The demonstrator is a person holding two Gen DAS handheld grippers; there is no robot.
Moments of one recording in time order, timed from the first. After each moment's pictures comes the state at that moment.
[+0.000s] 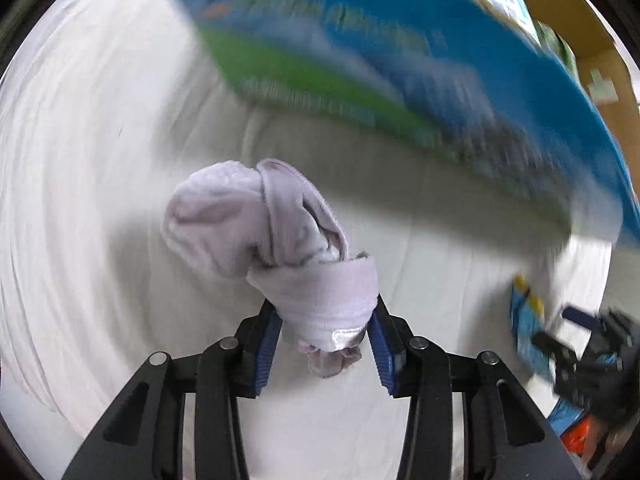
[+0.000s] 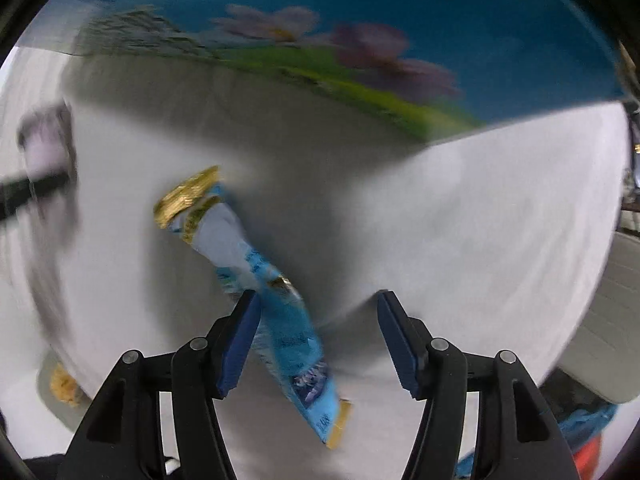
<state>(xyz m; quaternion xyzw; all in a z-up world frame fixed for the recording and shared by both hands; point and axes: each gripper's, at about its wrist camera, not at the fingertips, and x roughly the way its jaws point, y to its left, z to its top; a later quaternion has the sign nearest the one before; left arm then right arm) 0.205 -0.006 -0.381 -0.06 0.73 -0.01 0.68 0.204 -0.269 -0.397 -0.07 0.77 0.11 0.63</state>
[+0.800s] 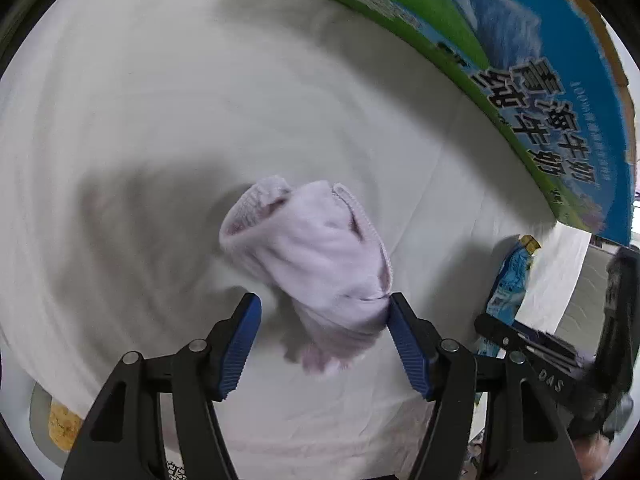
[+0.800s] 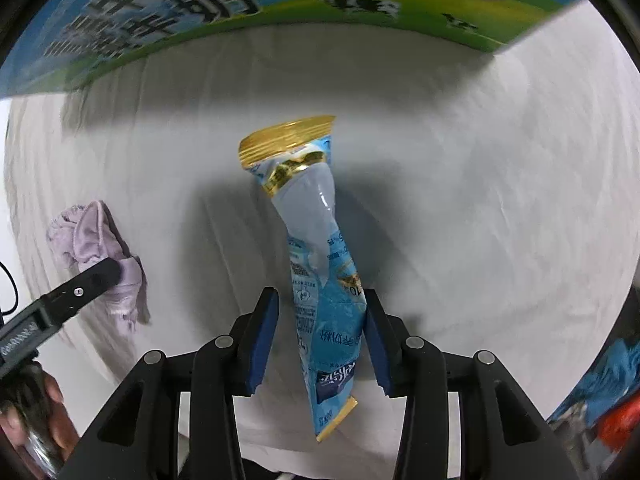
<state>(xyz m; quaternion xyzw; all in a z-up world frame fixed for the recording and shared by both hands) 0.172 0.023 -0.398 -0.18 0.76 0.01 0.63 0.179 -0.233 -0.410 0.08 0.80 0.03 0.60</state>
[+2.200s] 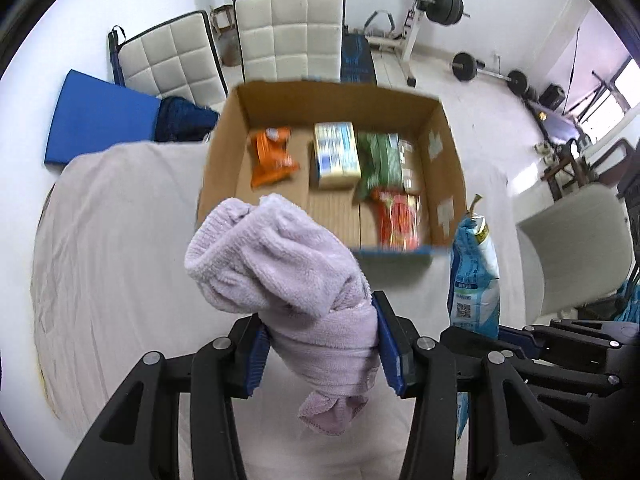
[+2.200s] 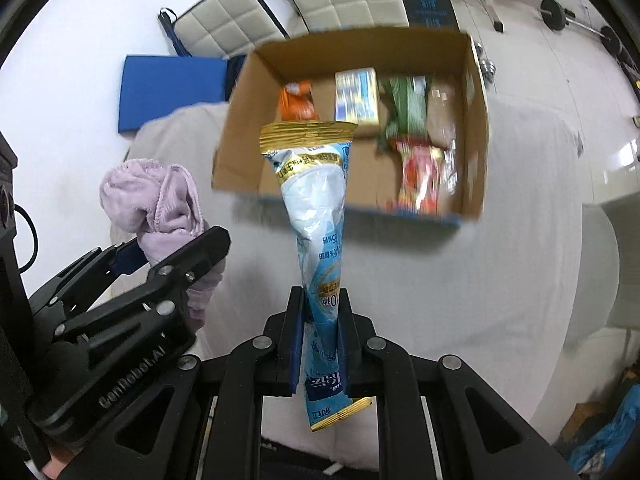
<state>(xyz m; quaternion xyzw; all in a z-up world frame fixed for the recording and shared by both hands) 0.228 -0.085 -0.164 0.02 0.59 -0.08 0.80 0.223 -0.228 -0.162 0.13 0.66 0.12 0.73</state>
